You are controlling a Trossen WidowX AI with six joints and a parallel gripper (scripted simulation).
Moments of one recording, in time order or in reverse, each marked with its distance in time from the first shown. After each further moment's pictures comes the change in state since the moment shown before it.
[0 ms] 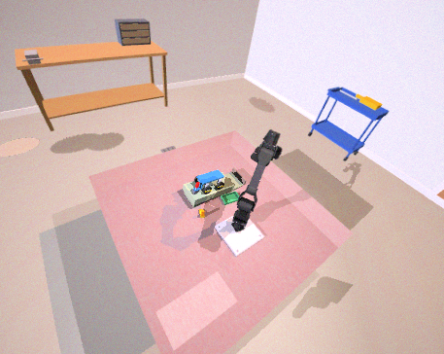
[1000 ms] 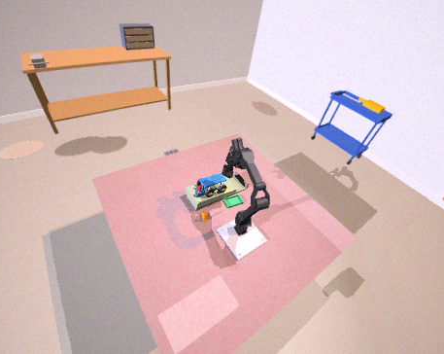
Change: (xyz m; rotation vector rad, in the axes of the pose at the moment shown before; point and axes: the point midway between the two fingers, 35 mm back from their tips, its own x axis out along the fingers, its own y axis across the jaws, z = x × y) arm 0.027 -0.202 -0.128 -0.110 0.230 -0.678
